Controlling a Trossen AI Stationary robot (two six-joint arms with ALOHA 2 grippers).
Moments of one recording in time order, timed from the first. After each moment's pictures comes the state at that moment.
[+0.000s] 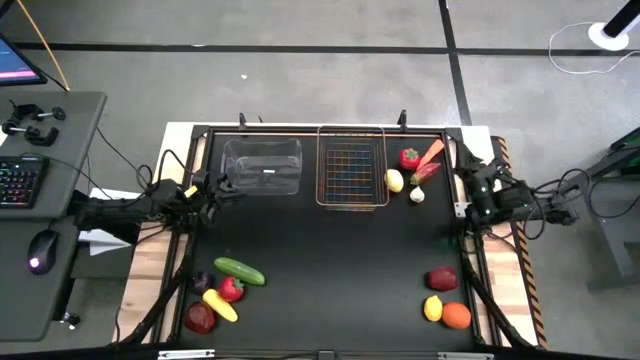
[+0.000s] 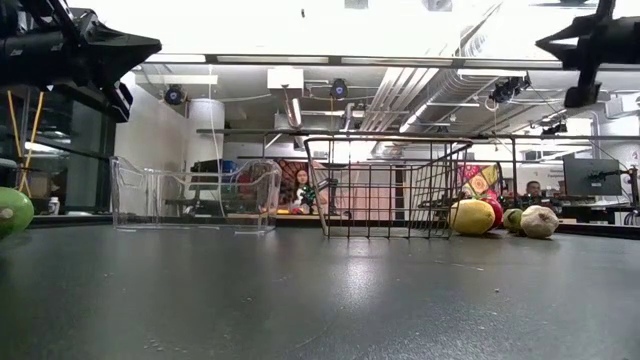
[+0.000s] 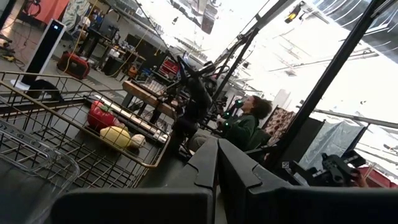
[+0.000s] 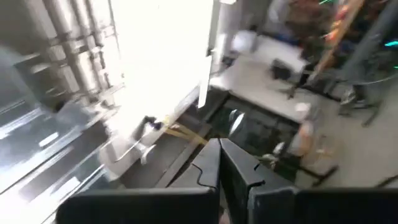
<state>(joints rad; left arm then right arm) 0.04 0.02 0.01 0.22 -0.06 -0.54 0.09 0.02 0.02 0.87 0.94 0.48</state>
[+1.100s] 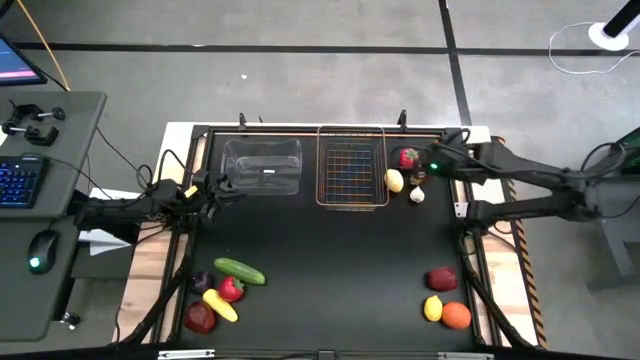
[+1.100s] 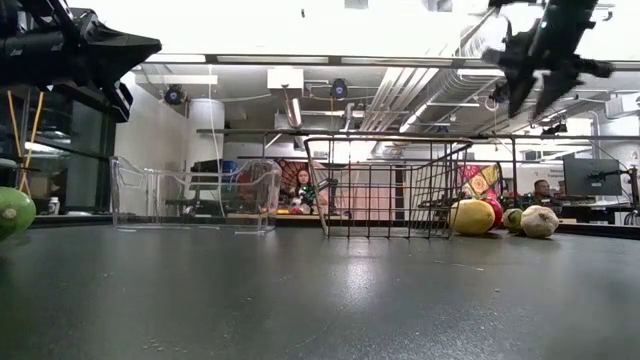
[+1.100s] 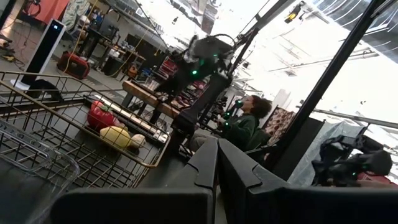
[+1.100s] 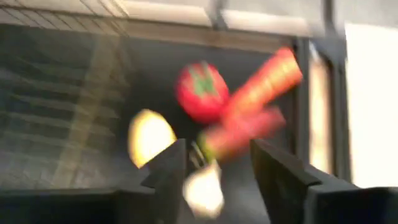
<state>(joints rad) 0.04 0.02 0.01 0.22 -0.06 -0.54 -0.33 0.99 0.99 -1.29 0.48 1.06</state>
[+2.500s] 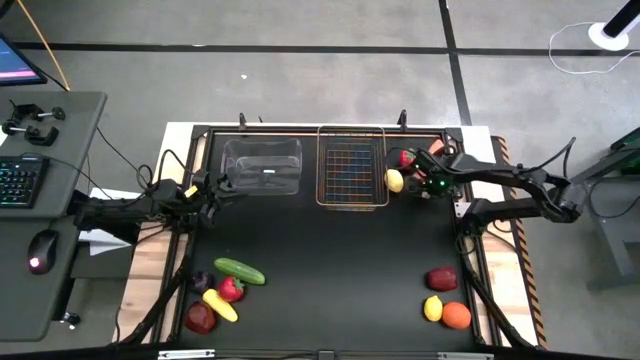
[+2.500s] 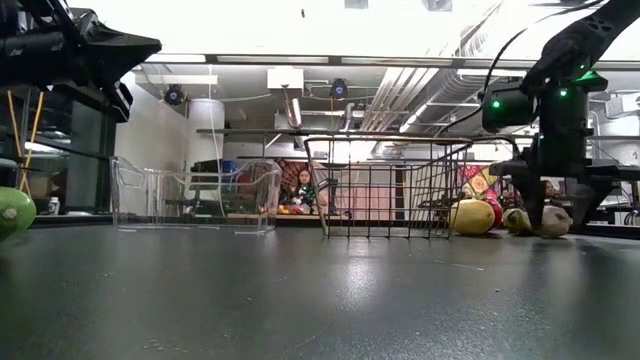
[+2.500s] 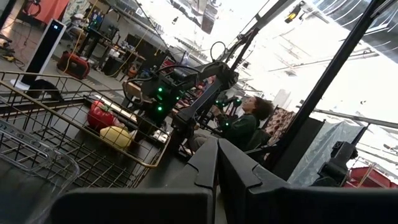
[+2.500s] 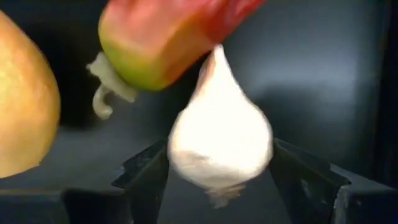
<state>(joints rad) 0.04 0.02 0.01 0.22 -0.06 -0.54 -0.66 1.16 0.51 -0.80 0.06 0.99</state>
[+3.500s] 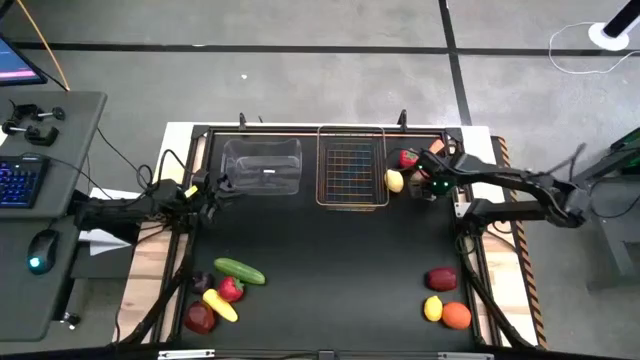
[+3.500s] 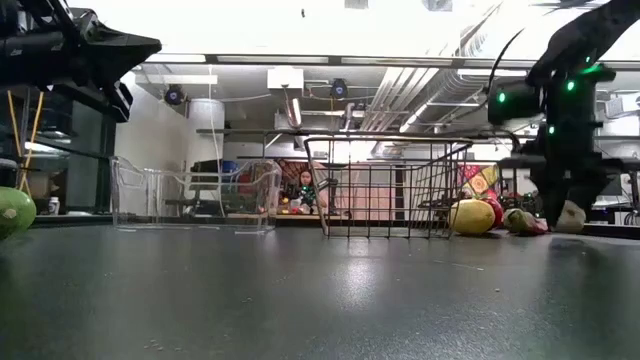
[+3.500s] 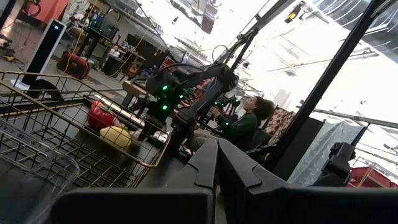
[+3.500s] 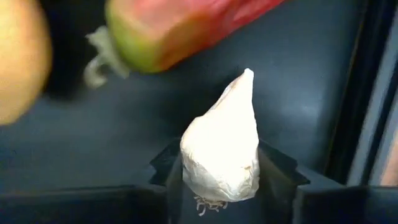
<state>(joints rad) 0.04 0.02 0.01 0.22 -0.06 -0.54 -0.64 1.07 0.54 -0.90 0.09 0.79</state>
